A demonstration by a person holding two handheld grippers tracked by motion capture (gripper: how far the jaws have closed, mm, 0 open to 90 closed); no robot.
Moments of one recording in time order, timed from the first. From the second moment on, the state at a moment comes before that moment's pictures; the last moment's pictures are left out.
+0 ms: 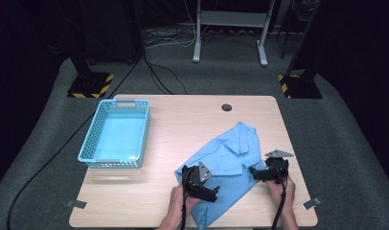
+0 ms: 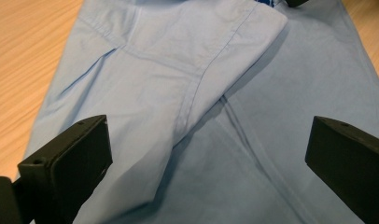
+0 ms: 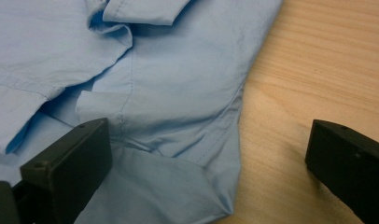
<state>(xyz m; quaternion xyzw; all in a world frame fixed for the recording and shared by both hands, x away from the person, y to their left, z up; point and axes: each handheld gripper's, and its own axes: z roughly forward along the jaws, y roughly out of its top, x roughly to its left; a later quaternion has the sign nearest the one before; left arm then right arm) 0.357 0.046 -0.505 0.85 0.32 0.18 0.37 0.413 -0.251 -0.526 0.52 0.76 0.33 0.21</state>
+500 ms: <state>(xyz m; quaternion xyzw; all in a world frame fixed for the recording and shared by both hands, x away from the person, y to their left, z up) 0.392 -0.007 -0.510 0.88 0.27 0.17 0.34 0.413 -0.251 -0.526 0.52 0.76 0.33 0.21</state>
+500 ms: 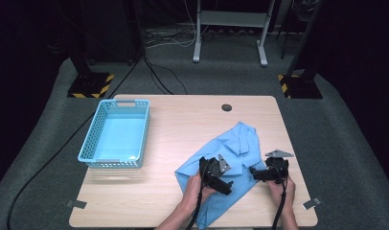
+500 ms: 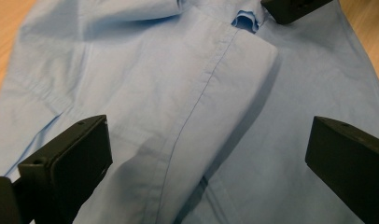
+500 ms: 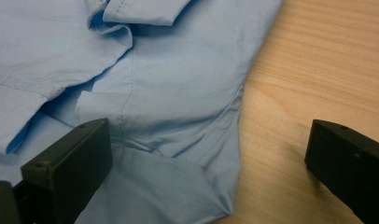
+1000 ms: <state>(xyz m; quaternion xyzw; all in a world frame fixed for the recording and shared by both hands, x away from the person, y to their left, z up) 0.409 -0.037 -0.515 0.89 0.26 0.16 0.34 0.413 -0.252 -0.526 0.51 0.76 0.33 0.21</state>
